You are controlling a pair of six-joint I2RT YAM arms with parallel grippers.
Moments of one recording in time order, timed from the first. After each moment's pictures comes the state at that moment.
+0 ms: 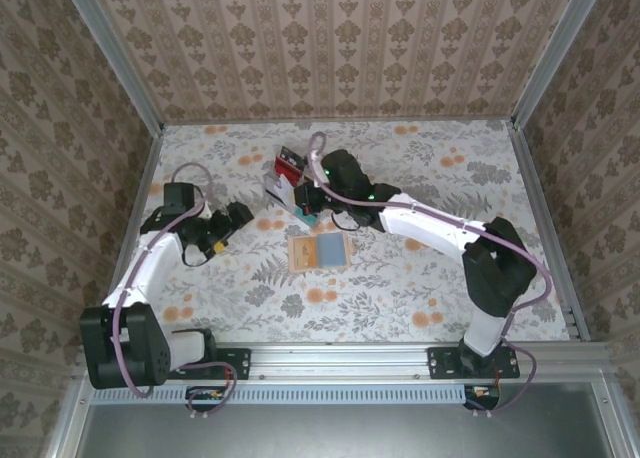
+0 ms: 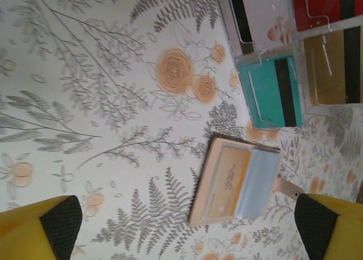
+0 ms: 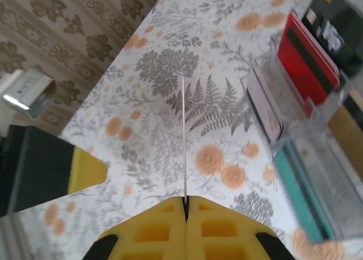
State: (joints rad) left arm 0.00 1.21 0.81 -0.65 0.50 -0.56; right arm 0.73 1.79 1.39 -0.15 -0.17 0.39
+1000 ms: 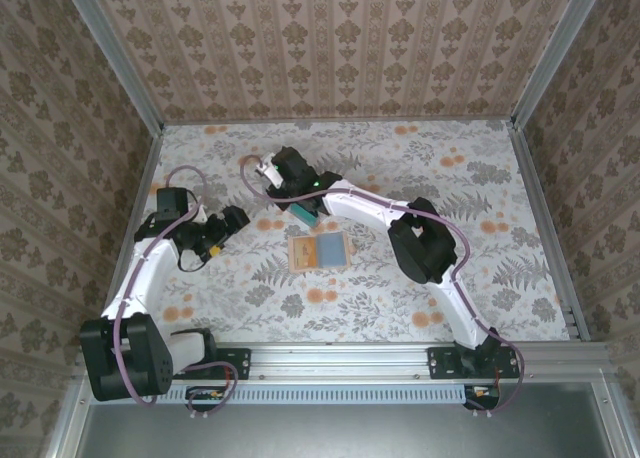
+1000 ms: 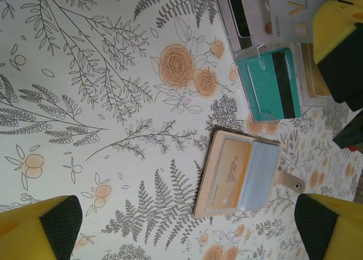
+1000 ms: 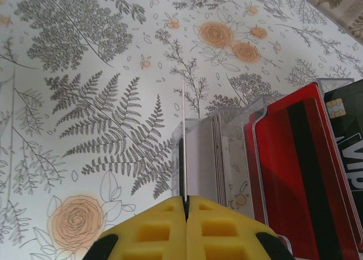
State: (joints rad) left arm 0.03 1.17 0.78 -0.66 0.53 -0.52; right arm 0.77 2.30 1.92 -0.30 0.09 -0.15
